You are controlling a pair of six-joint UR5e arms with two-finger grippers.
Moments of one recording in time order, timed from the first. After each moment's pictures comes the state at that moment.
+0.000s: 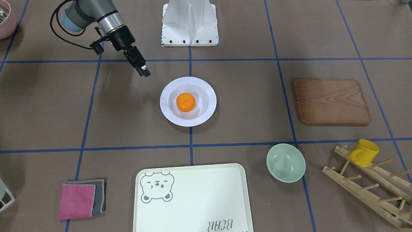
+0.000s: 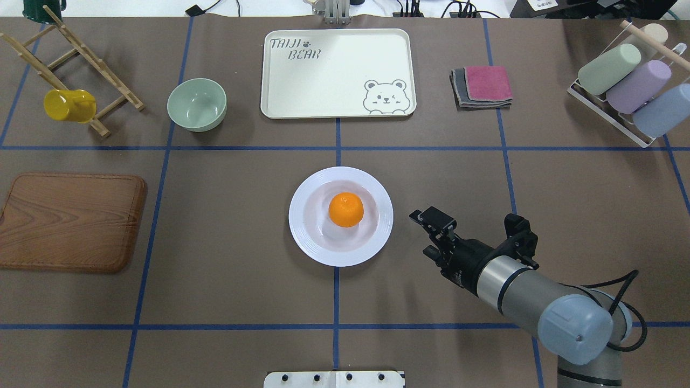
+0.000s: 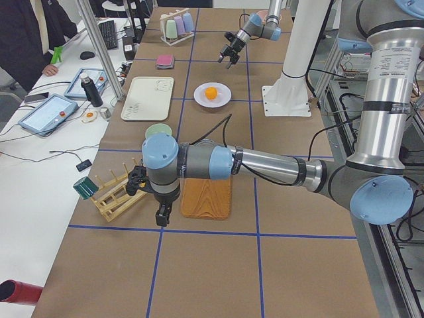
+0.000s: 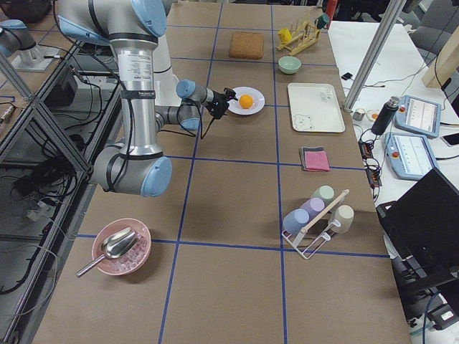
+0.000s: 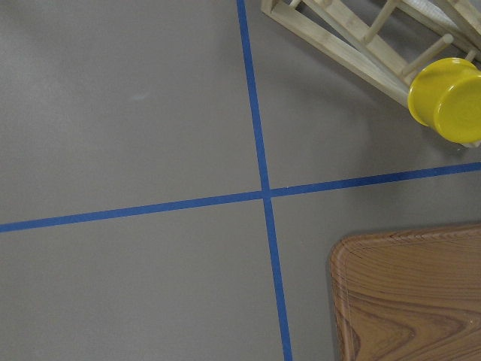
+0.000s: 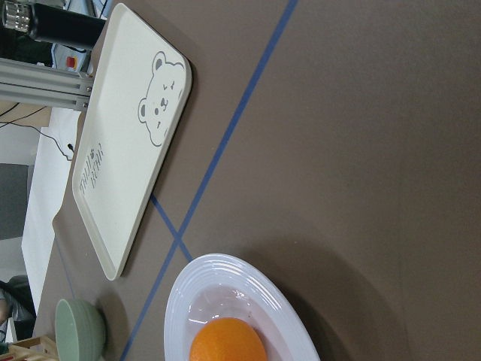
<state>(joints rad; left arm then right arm) -1.66 -1.63 -1.68 -1.44 -2.37 0.16 0.19 -1.45 1.91 -0.64 1.12 2.30</state>
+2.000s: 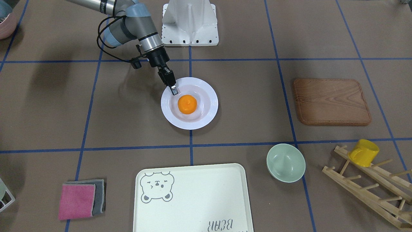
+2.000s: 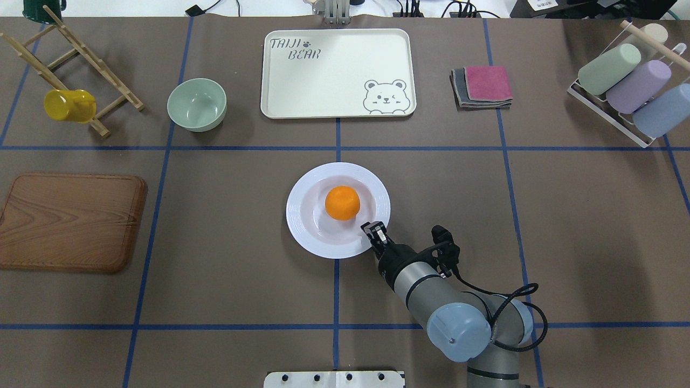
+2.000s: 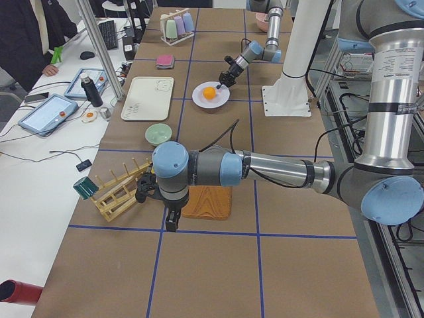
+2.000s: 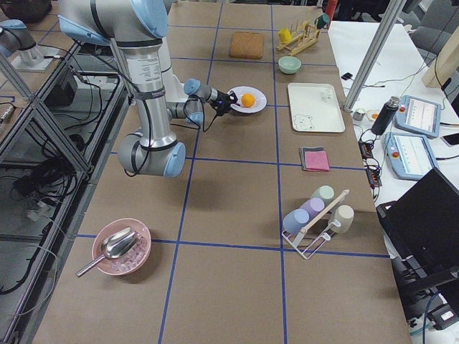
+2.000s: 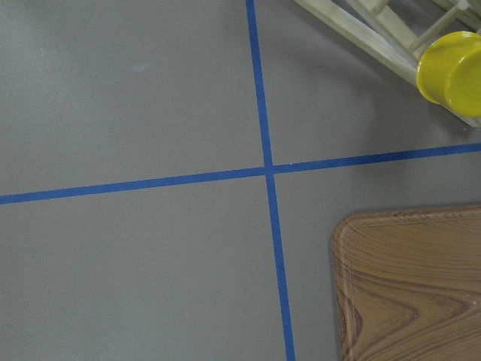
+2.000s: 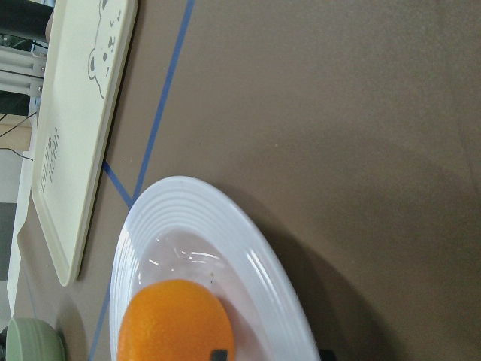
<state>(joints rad) -1.66 -1.58 -1.70 -1.45 -2.37 0.16 0.16 -1.19 1.62 -0.71 1.00 2.37</state>
